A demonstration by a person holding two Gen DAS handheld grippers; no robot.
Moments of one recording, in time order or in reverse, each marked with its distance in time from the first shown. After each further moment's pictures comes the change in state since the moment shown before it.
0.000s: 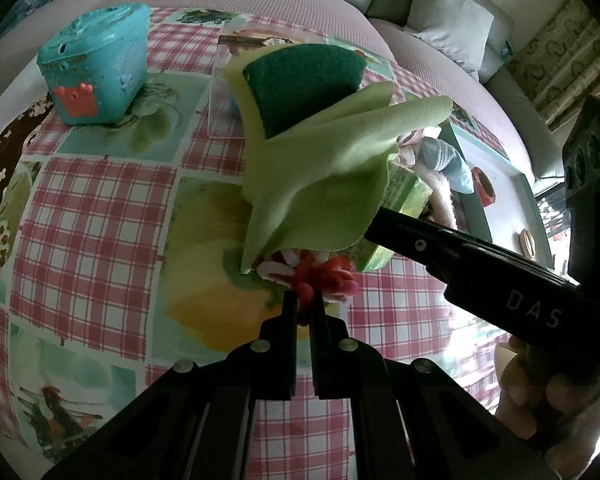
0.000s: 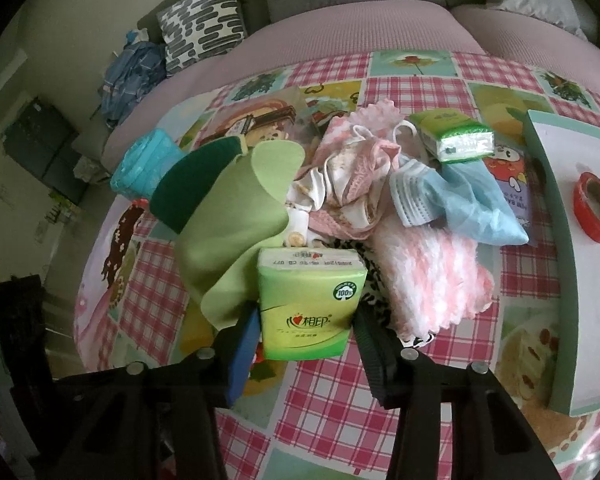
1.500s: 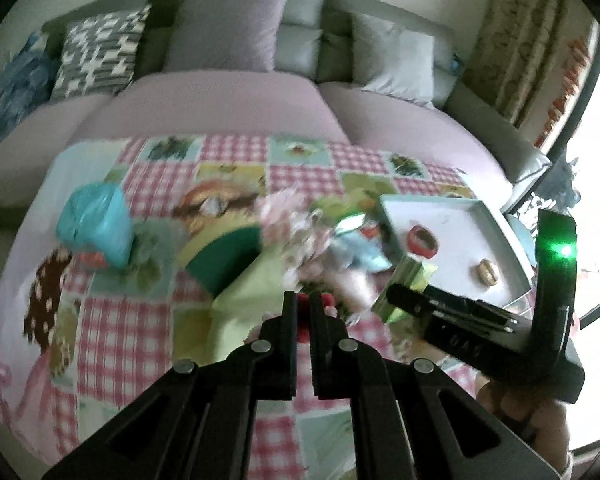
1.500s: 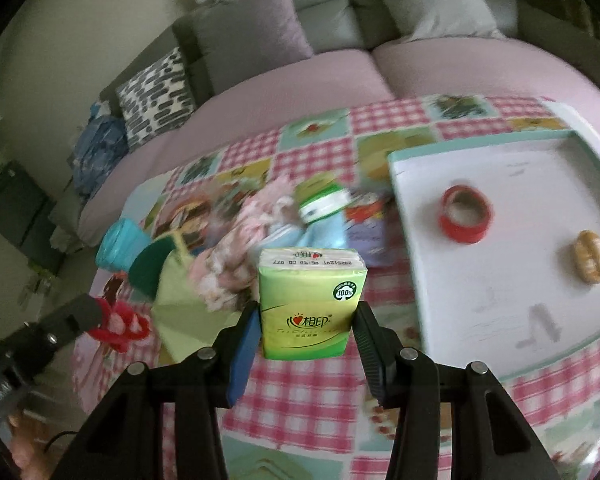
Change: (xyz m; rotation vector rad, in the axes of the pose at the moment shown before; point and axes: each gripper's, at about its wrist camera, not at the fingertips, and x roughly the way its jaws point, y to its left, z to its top) left arm -0.089 -0.072 0.030 0.197 -0.231 0.050; right arm -0.094 -0.068 -0.009 0.168 -0.222 -0.113
